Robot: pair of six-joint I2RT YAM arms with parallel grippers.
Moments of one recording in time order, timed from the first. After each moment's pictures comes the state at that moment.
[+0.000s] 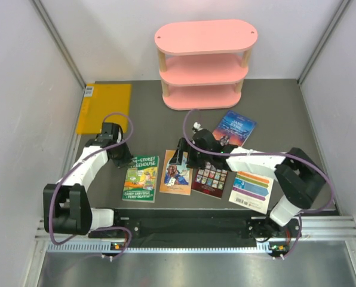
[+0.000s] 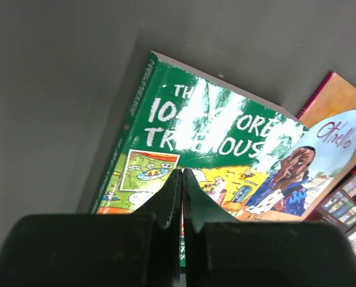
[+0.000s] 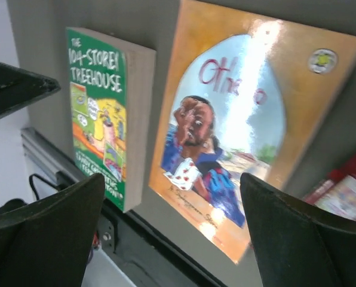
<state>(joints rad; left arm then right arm) -0.06 1.28 0.80 -0.65 0.15 -0.55 0.84 1.57 0.91 -0.06 -0.12 0.91</state>
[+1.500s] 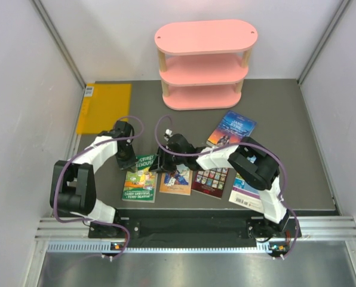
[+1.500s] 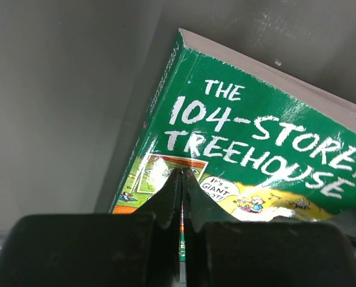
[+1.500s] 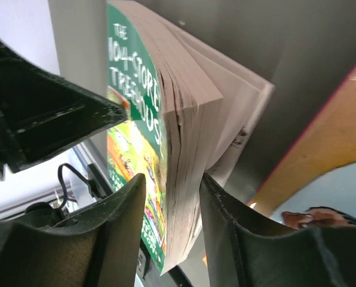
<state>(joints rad) -0.16 1.50 0.90 -0.78 0.01 -0.53 0.95 2.05 1.18 0.26 -0.33 1.03</state>
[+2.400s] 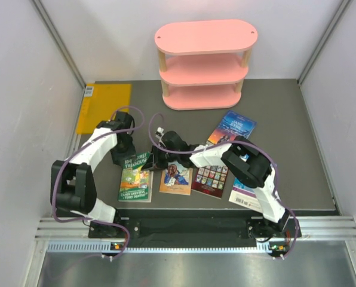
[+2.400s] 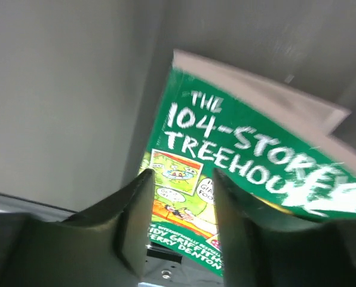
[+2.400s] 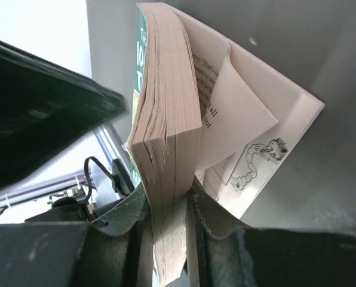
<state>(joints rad) -0.17 1.51 1.03 -0.92 -0.14 -0.49 0.96 2.14 1.30 0.28 -0.42 1.06</state>
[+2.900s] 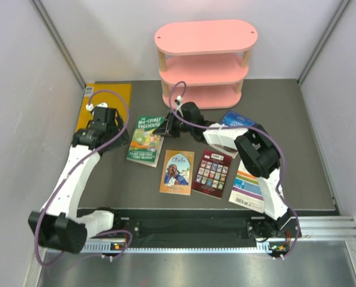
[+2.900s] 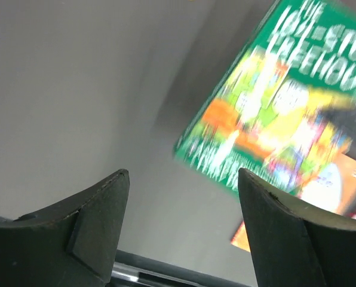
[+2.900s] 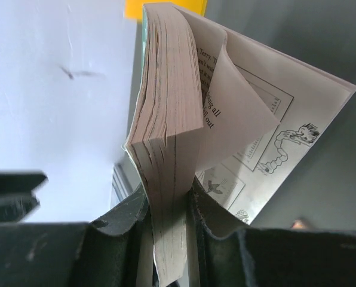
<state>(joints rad) -0.18 1.20 1.18 -0.91 -0.25 -0.49 0.73 2.14 1.45 0.27 -0.47 1.01</state>
